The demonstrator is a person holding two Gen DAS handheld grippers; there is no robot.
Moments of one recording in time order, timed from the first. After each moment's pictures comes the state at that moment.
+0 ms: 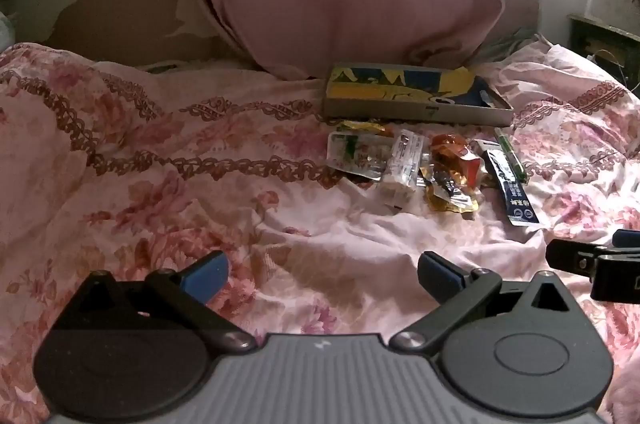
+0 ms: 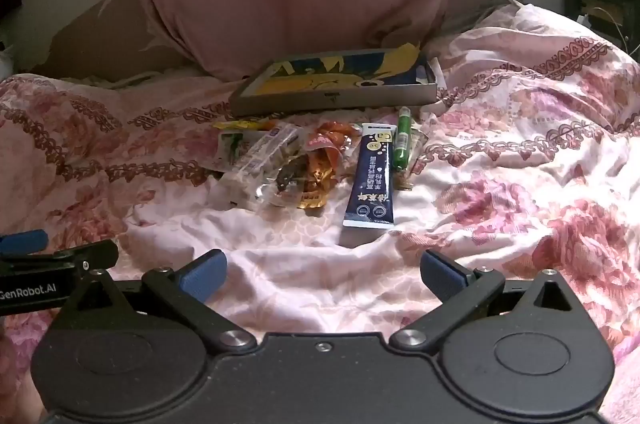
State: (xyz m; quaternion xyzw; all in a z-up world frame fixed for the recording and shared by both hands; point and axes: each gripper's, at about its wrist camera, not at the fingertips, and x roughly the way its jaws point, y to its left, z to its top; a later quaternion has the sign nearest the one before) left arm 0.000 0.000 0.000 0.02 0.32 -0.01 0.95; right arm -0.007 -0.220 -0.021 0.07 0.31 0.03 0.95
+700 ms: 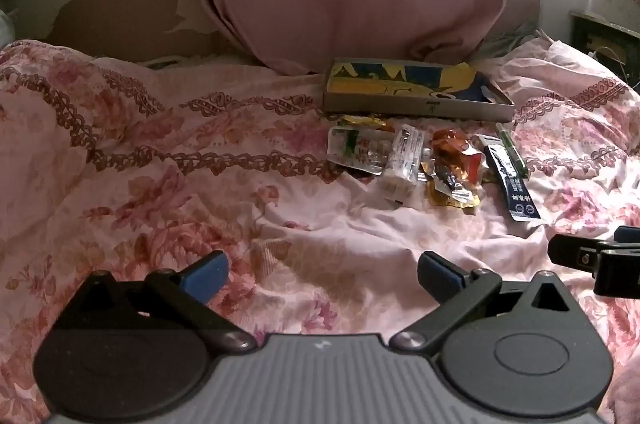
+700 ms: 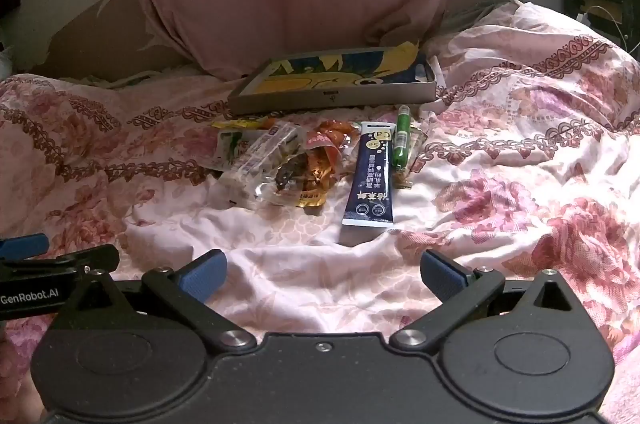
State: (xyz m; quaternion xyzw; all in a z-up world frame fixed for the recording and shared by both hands) left arm 0.002 0.001 -0.002 0.02 0.32 -0.01 0.95; right arm -0.007 -0.220 -0.022 0.07 0.32 0.03 0.95
